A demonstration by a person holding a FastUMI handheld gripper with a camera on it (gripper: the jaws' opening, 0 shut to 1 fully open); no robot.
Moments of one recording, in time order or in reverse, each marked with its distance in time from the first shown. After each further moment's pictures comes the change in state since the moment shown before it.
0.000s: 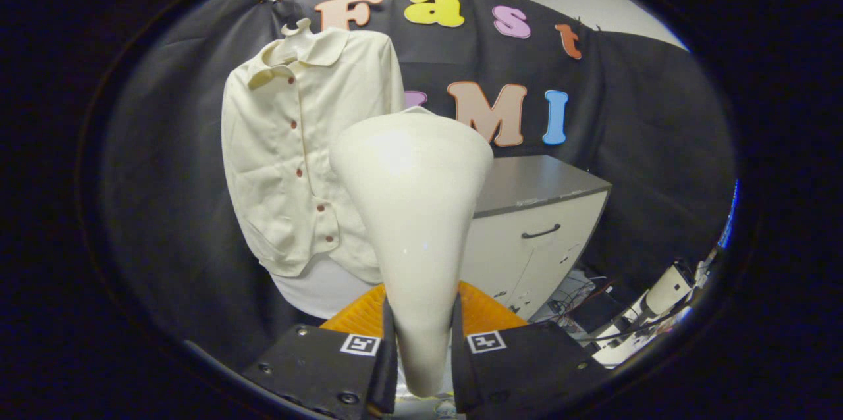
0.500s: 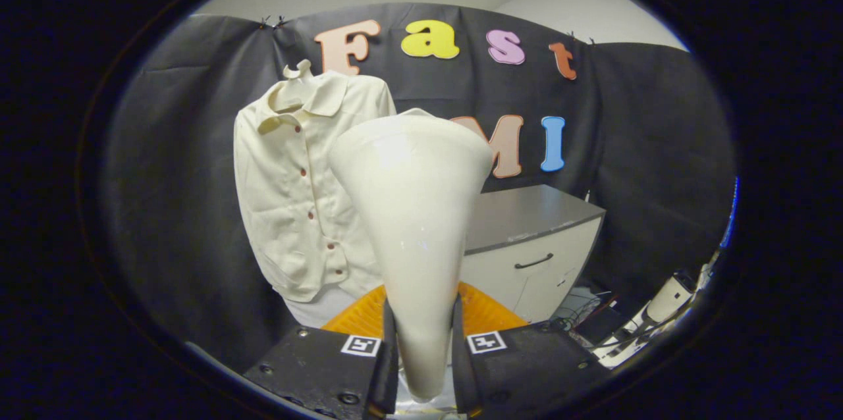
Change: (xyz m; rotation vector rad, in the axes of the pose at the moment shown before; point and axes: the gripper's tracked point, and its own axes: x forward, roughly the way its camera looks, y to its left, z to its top) arm -0.033 -0.005 0.038 0.006 -0.123 0.056
